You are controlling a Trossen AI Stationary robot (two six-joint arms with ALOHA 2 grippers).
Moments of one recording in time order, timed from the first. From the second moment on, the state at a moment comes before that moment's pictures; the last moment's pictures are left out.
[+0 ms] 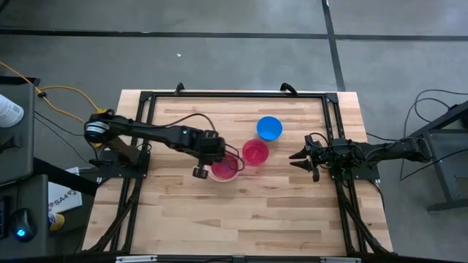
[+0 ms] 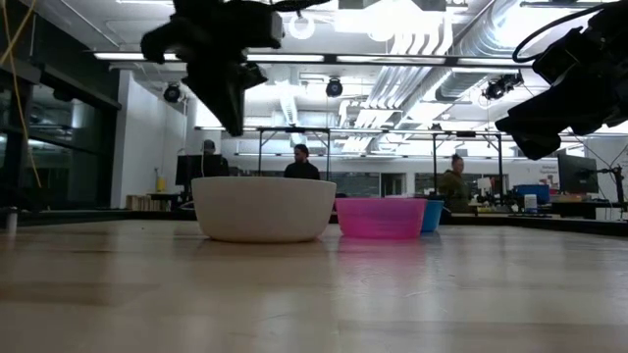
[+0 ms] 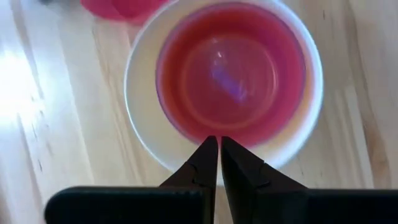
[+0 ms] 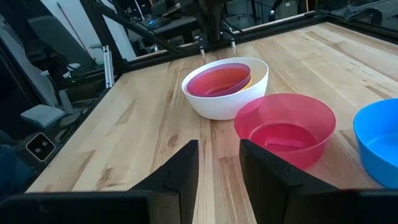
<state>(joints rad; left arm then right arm) -0.06 1.55 1.25 -0.84 -0.13 0.20 0.04 0.23 0.01 0.03 -0.03 0.26</state>
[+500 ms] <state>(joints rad) -0.06 1.18 0.82 -0.47 -0.14 0.17 0.04 0.26 0.01 0.03 -0.03 0.26</state>
